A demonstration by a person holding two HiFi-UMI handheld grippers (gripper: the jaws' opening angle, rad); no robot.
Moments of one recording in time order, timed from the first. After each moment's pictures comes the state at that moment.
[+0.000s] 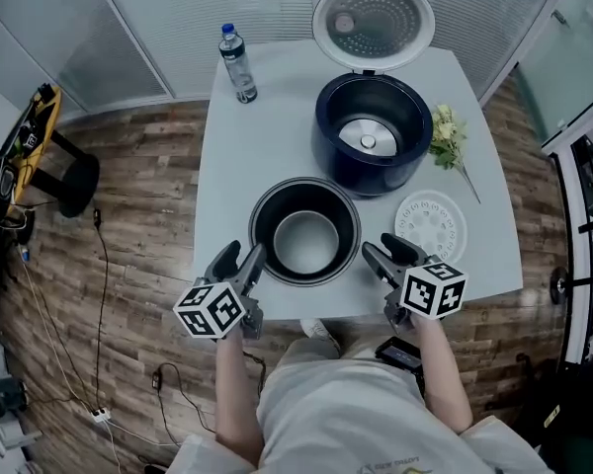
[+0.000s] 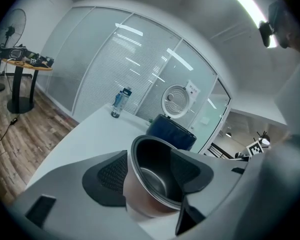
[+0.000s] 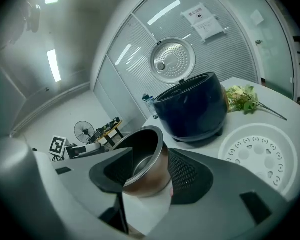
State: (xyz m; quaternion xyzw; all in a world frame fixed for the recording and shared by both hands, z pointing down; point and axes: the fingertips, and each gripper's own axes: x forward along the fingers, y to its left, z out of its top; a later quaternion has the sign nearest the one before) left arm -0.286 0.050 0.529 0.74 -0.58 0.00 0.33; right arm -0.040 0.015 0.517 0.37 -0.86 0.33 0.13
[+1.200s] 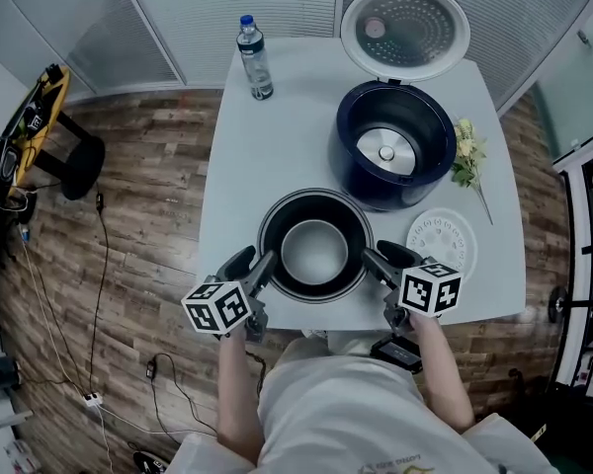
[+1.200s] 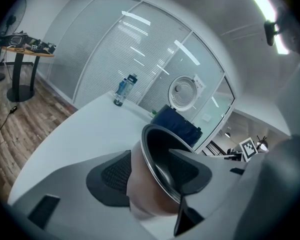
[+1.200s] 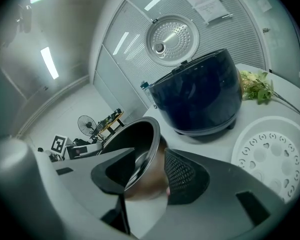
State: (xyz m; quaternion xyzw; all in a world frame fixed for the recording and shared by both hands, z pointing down) left arm -0.289 0.031 0.568 0.73 -0.56 0.01 0.39; right arm -0.069 -0.018 0.553 0.33 -0.85 0.37 0.18
